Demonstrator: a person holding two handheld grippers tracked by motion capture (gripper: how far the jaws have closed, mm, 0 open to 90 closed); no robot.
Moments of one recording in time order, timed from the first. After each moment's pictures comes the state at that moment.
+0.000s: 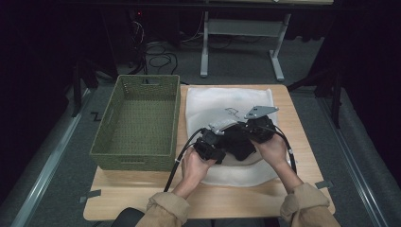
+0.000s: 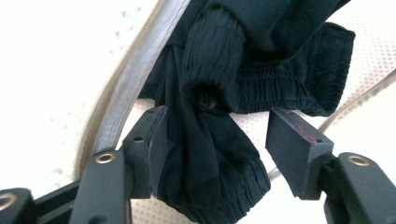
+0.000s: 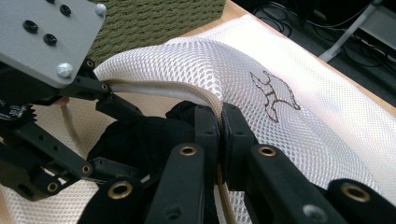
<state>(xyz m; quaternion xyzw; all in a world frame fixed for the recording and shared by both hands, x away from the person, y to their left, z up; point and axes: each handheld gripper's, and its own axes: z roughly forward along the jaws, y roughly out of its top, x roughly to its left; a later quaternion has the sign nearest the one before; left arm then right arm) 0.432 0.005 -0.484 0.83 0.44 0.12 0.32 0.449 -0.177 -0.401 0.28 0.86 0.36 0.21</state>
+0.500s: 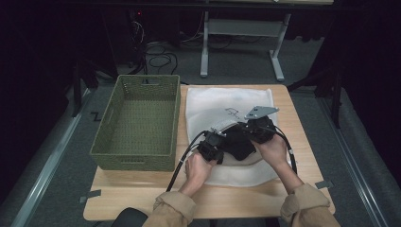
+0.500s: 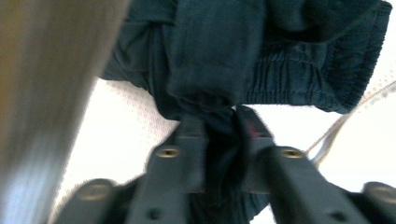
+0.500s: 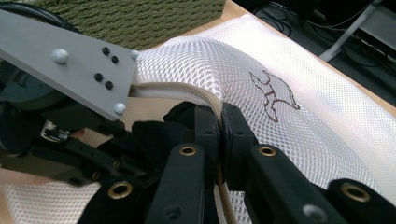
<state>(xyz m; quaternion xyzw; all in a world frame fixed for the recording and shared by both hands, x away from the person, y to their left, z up) 0.443 -0.006 -0.506 0.83 0.45 0.09 0.31 0.448 -0.178 -0.401 0.28 0.86 0.36 0.21</state>
